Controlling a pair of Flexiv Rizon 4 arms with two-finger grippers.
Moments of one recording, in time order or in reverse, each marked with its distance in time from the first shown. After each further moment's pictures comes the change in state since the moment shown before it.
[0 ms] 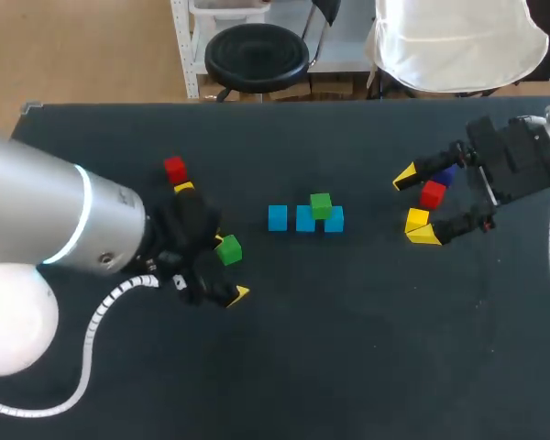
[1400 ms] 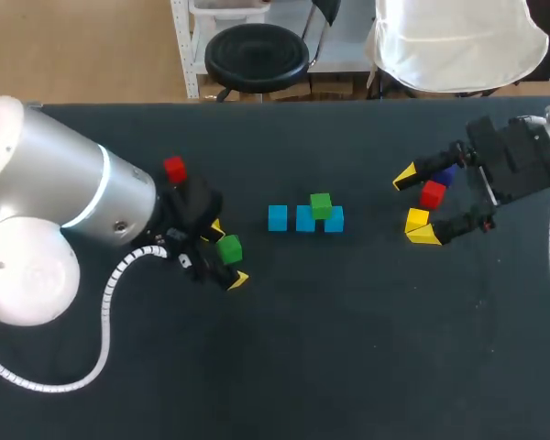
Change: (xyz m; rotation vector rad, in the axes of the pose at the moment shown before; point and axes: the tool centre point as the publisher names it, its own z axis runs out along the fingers) left arm 0.011 0.040 0.043 0.092 0.051 -0.039; right arm 0.000 0.000 0.000 0.000 0.000 0.000
